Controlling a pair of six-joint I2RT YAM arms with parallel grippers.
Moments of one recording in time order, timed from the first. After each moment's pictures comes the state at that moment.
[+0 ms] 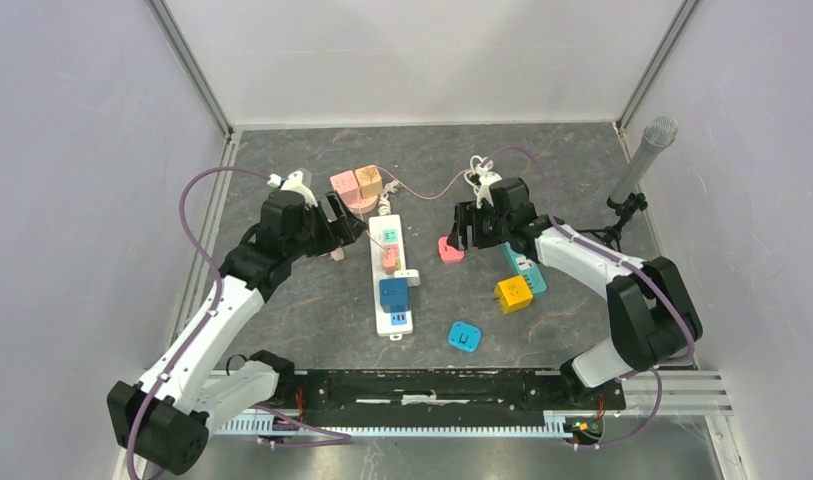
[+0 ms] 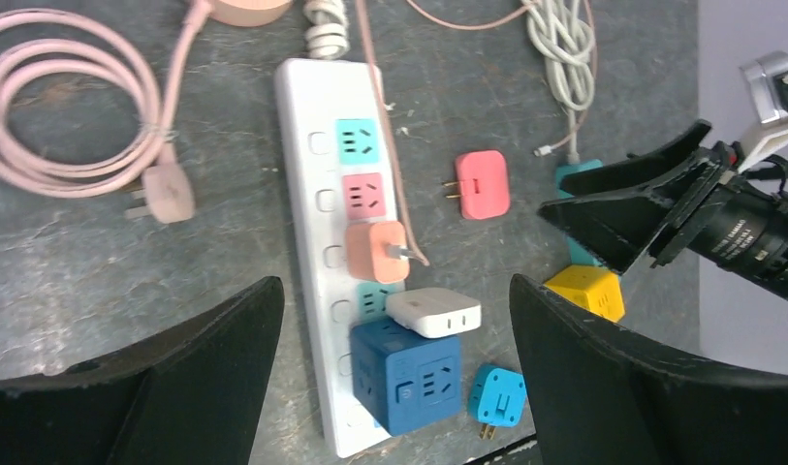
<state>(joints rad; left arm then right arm) -0.36 0.97 0.88 -0.49 0.06 -0.65 0.45 1.54 0.92 -0.16 -0.21 0.30</state>
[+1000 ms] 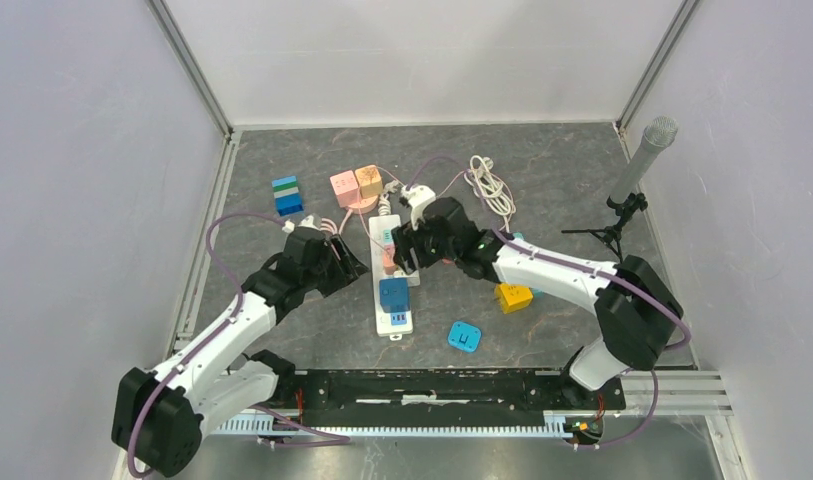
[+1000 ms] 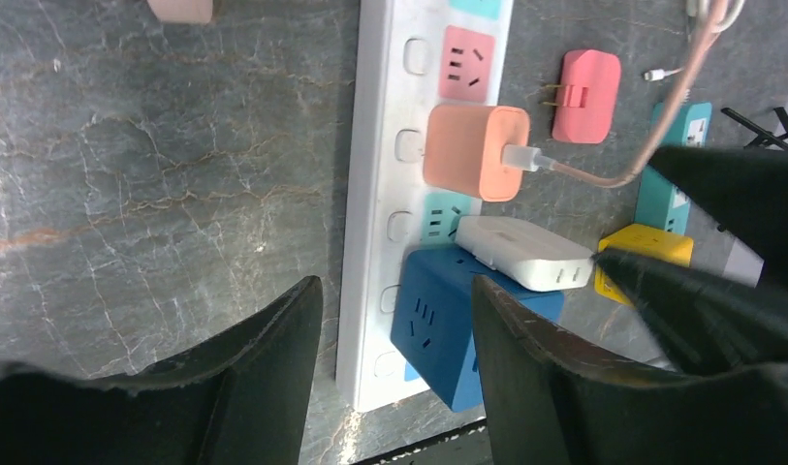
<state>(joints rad) -0.46 0.95 0.59 -0.40 0.04 -0.86 0.83 1.57 1.04 -0.06 -0.05 0.23</state>
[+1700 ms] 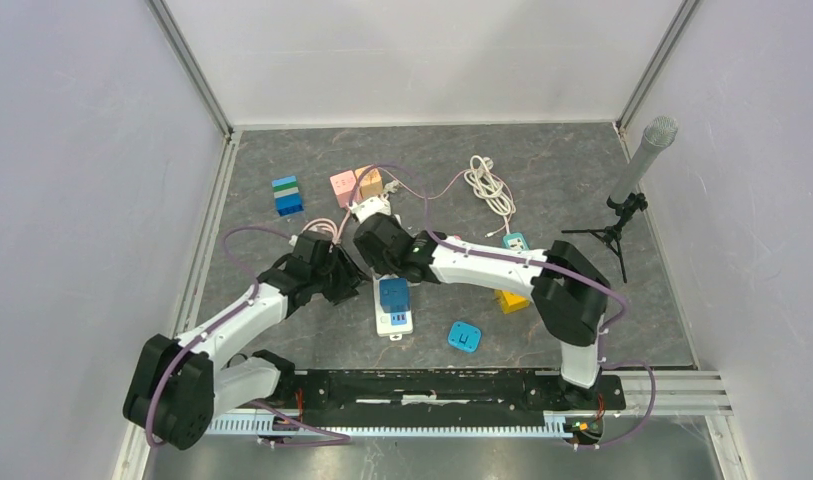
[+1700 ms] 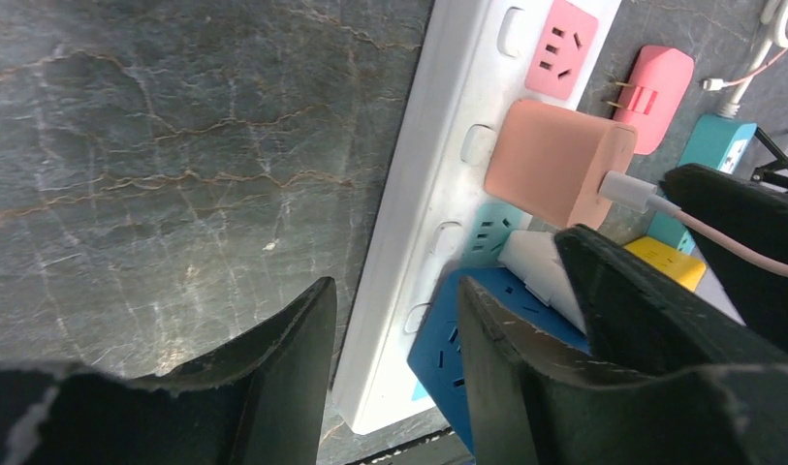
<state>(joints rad) -0.42 1.10 0.51 -0.30 0.13 -1.00 1.06 1.88 1.40 -0.34 0.40 0.28</state>
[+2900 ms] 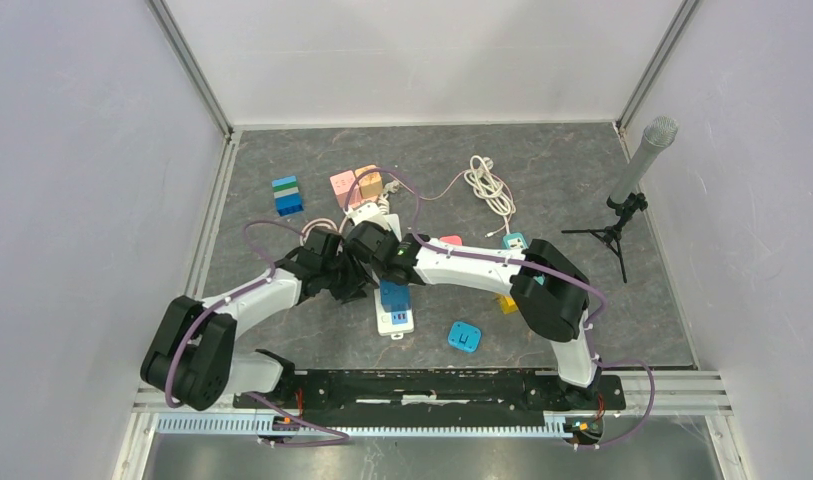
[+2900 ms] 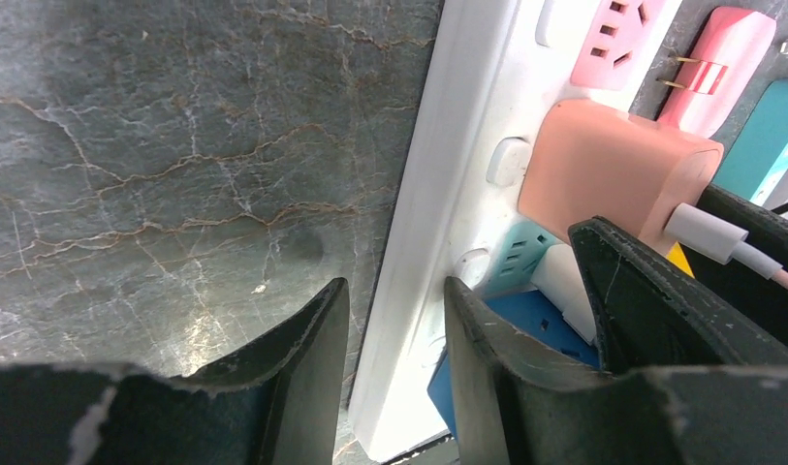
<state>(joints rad) -0.42 1.30 0.54 -0.21 0.21 -0.93 1.09 2.00 1.50 -0.47 0.53 0.36</state>
